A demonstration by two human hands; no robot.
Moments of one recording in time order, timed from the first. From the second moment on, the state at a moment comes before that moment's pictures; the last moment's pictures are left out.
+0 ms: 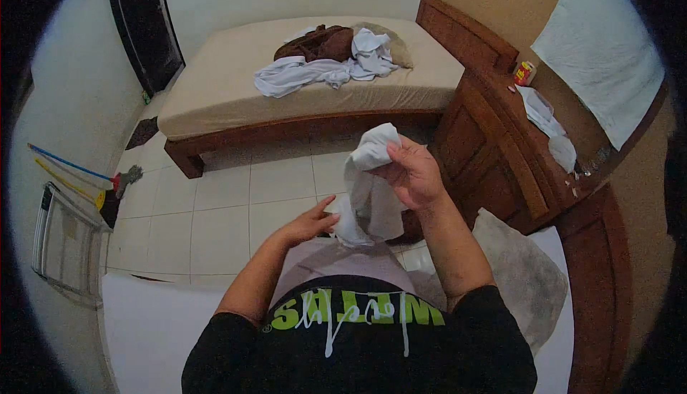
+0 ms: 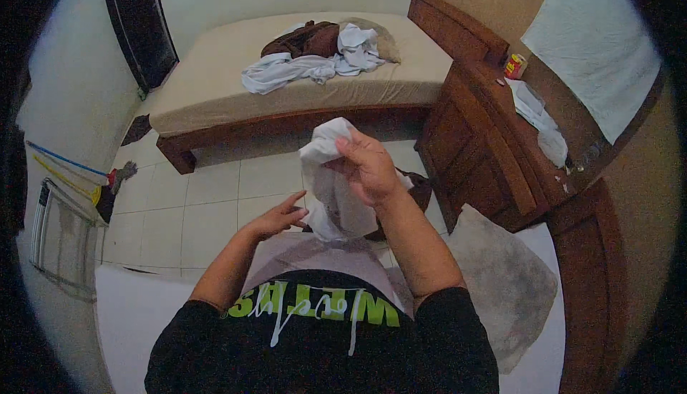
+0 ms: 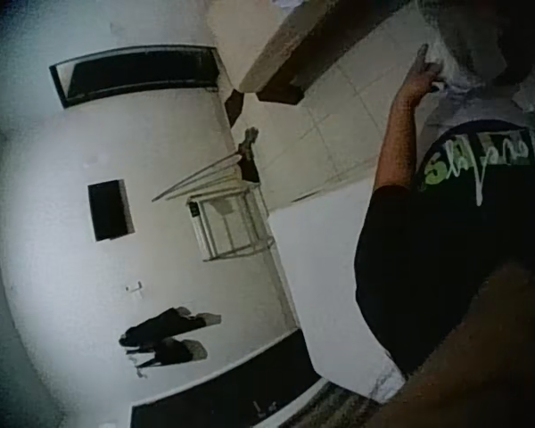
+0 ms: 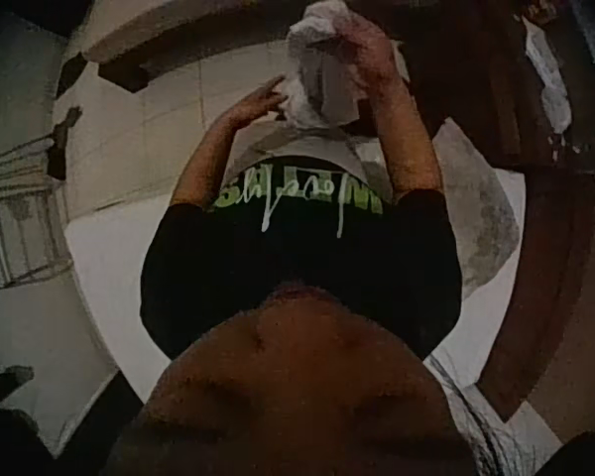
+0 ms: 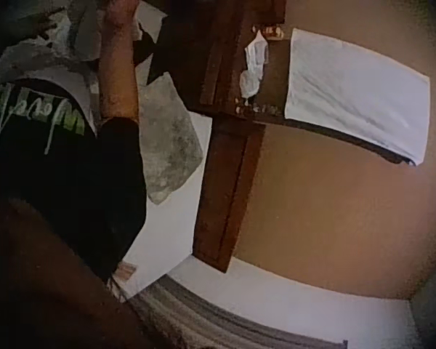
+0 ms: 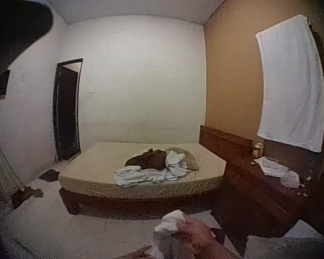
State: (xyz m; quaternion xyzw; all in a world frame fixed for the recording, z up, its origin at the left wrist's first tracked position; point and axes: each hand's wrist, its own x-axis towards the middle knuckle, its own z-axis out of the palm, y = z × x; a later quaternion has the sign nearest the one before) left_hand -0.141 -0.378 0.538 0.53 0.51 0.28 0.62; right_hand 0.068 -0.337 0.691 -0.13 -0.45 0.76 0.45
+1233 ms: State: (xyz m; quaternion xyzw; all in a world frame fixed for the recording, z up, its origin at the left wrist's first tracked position) left_hand -0.213 -0.341 0.564 0.68 0.62 0.22 0.32; right_hand 0.151 -0.332 0.666 -0.30 -0.44 0.60 0.60
